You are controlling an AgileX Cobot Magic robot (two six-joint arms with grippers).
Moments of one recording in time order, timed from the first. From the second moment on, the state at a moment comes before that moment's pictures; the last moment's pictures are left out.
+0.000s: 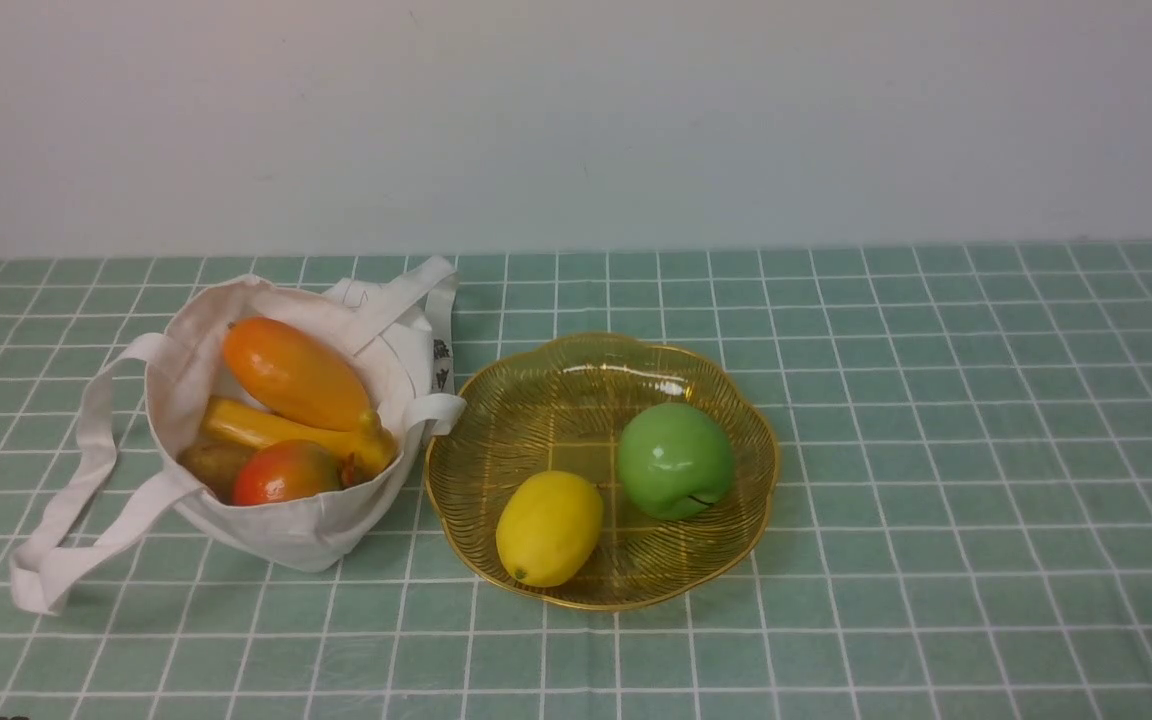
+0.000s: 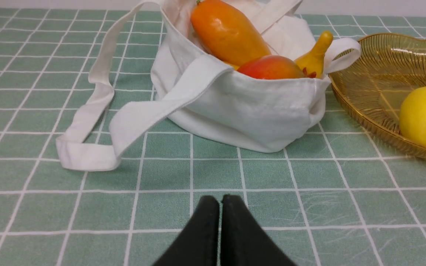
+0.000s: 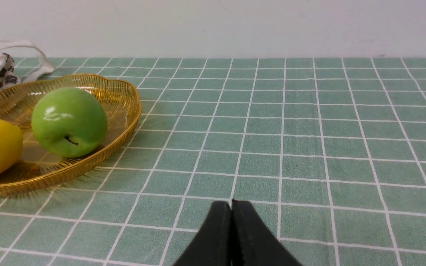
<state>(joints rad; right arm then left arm) 0.16 -0.01 0.02 -0.04 0.39 0.09 -0.09 -0.01 0.03 0.03 0.39 -0.11</state>
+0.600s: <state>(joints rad) 0.16 -0.01 0.02 -0.04 0.39 0.09 -0.09 -0.01 0.03 -0.75 0.38 -0.47</state>
